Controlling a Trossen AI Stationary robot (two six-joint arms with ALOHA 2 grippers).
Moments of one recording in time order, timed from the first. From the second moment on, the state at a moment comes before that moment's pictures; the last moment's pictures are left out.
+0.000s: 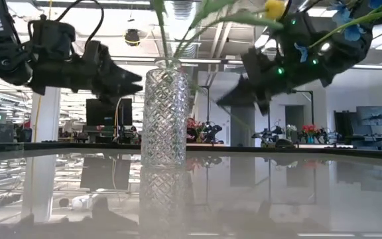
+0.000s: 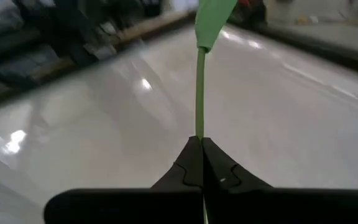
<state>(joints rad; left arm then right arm) 0.48 1.34 0.12 1.25 0.30 -0.30 -0.16 1.56 0.52 0.73 0.16 0.33</state>
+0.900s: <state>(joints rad) 0.35 1.53 0.55 1.19 0.33 -0.34 -0.08 1.56 0.72 0.83 0.12 0.22</state>
